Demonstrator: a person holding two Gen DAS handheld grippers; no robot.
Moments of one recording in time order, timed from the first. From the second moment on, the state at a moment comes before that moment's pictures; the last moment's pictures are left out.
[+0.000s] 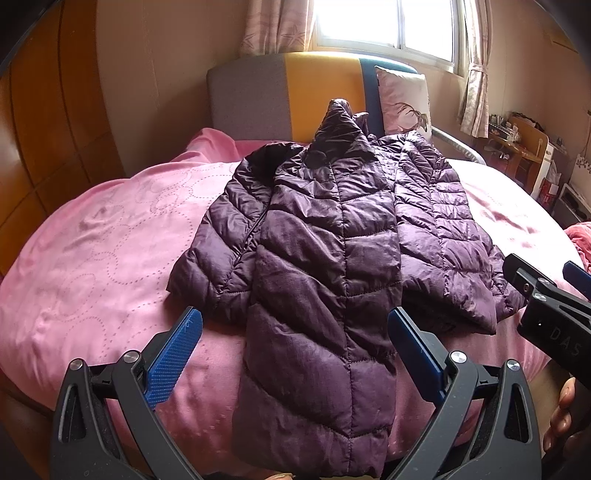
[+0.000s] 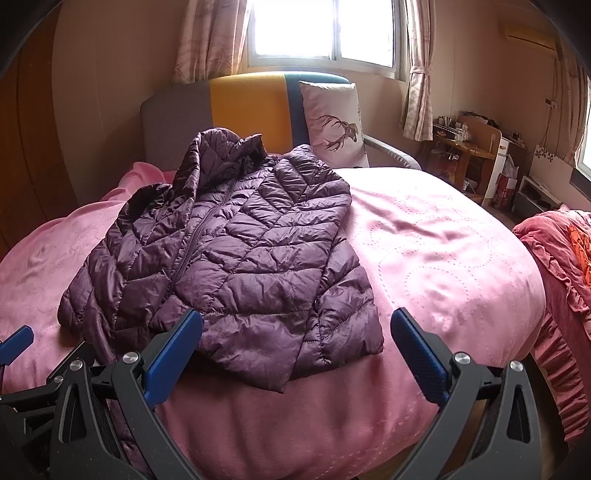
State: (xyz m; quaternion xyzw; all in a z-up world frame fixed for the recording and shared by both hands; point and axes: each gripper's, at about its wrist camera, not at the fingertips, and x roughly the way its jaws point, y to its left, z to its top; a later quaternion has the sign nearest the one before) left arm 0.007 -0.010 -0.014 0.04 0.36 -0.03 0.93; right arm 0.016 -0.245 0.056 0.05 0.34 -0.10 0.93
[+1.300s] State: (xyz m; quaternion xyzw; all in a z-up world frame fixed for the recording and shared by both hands) left arm 0.004 -0.004 -0.011 0.04 0.36 -0.03 0.93; right arm 0.008 -0.239 0.060 0.04 0.34 -0.10 0.93
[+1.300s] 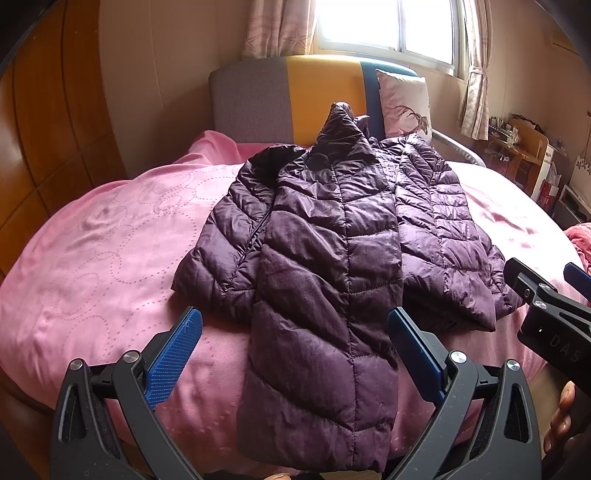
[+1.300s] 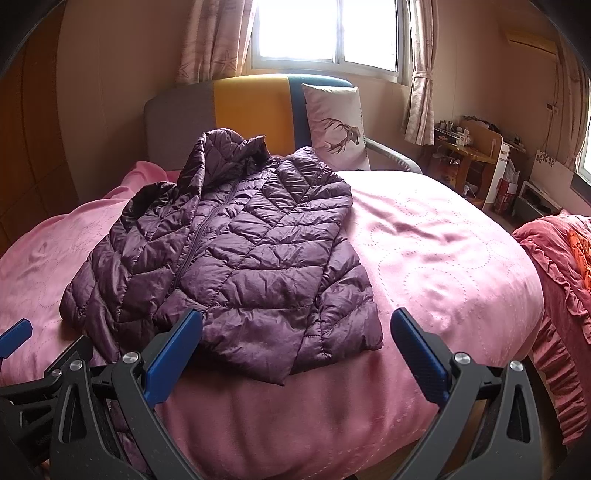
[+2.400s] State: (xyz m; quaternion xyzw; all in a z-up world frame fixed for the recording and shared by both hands) left arm 0.032 -0.020 -0.060 0.11 0.41 -0.05 0.90; right arm 0.061 -0.269 0.052 0.06 0.36 -0.06 0.93
